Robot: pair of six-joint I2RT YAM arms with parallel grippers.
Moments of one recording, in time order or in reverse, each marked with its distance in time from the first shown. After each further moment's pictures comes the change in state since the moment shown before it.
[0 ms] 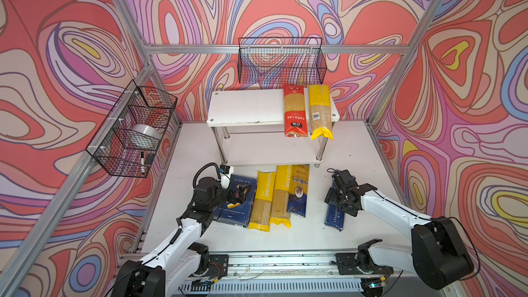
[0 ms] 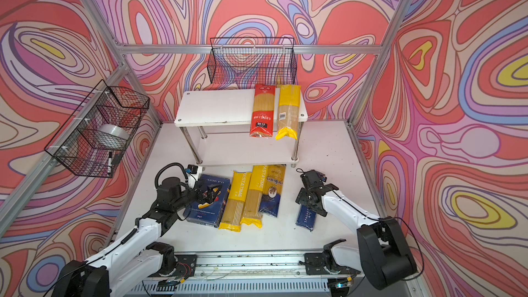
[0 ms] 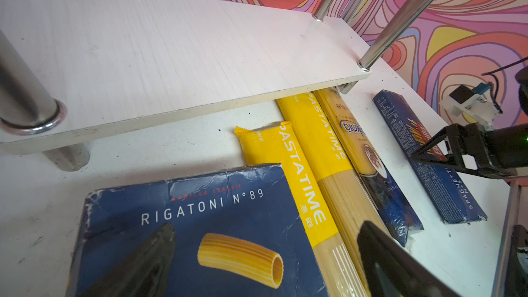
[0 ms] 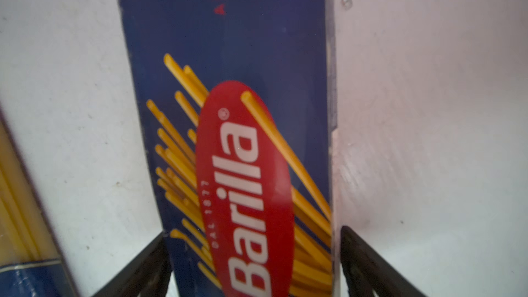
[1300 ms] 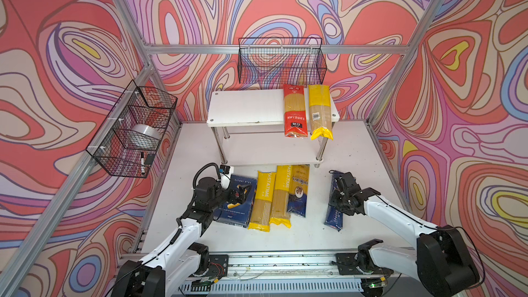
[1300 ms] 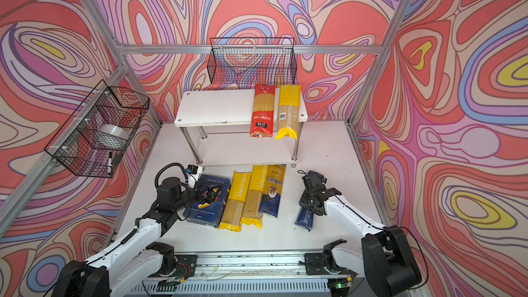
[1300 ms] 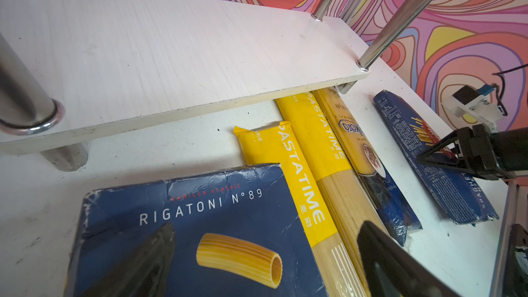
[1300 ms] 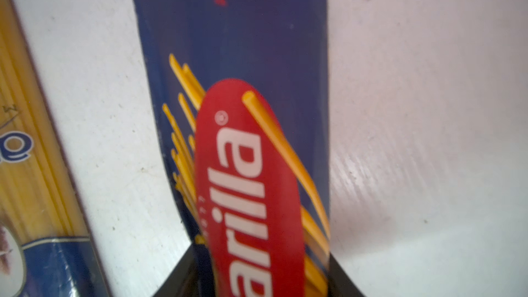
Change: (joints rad) left arm 0.000 0.000 0.000 0.000 0.002 0.000; right arm -0.001 -0.084 -0.023 0.012 -0.048 -0.017
